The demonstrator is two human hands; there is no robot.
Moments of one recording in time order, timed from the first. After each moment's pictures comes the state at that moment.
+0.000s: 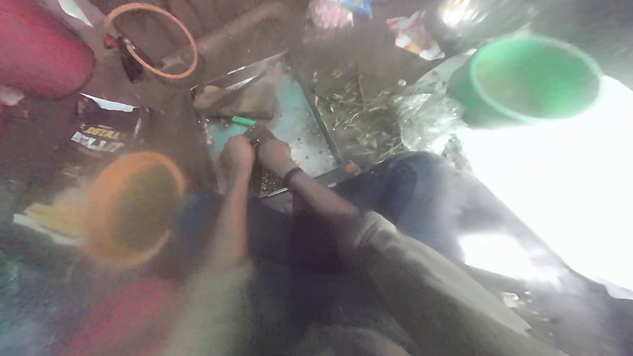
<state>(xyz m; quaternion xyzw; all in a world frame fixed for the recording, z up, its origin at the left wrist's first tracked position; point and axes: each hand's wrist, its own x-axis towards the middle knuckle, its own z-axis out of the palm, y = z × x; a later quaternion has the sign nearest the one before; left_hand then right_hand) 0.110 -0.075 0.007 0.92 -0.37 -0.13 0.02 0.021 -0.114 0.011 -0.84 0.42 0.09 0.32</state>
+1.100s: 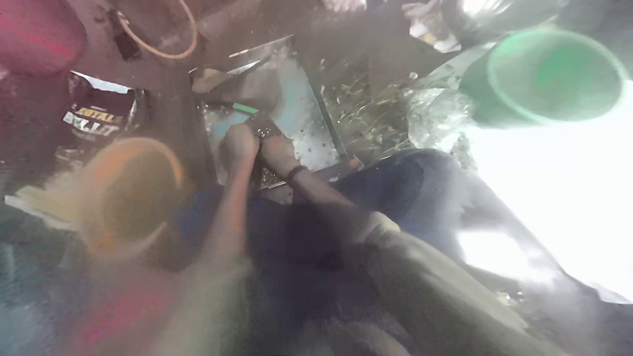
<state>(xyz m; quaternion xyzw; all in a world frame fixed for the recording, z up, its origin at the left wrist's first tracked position) 0.109 -0.079 0.003 0.93 -0.34 -0.13 0.02 0.018 -0.105 -0.003 -0.85 0.43 0.11 0.28</state>
